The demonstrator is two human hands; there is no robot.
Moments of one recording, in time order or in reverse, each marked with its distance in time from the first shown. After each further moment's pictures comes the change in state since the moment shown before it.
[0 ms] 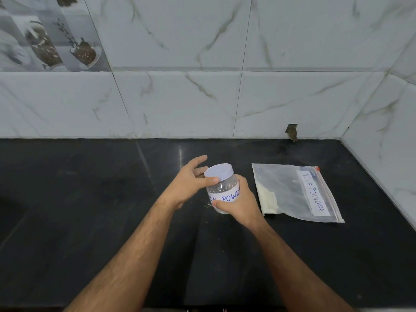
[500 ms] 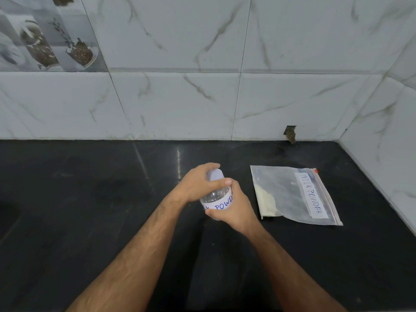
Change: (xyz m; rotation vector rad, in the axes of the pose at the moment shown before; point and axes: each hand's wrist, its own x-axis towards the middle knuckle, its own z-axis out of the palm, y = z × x) left_hand 0.006 0.025 0.018 0.503 -0.034 0.057; right_hand -0.003 0.002 0.008 -0.026 -0.040 -0.006
